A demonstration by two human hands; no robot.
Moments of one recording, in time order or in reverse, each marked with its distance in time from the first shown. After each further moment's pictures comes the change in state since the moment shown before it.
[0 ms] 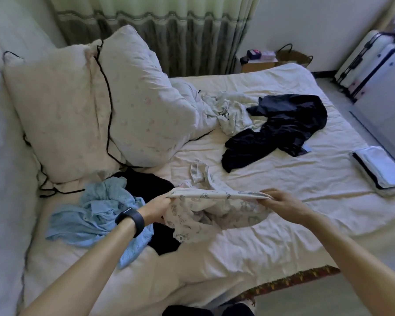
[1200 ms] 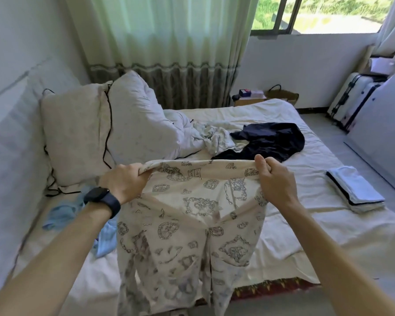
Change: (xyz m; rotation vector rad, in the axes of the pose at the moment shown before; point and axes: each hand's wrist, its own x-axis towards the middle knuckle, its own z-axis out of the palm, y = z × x) left_hand -0.127 0.083 0.118 0.954 0.831 0.366; right_hand -0.148 0.044 -0.090 0.218 0.762 -0.276
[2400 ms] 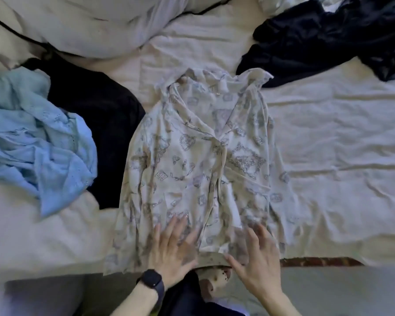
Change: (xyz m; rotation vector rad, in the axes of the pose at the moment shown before) left_hand -0.143 -0.072 0.477 0.060 -0.643 0.164; right_hand -0.138 0.329 0.305 -0.577 -0.735 0.196
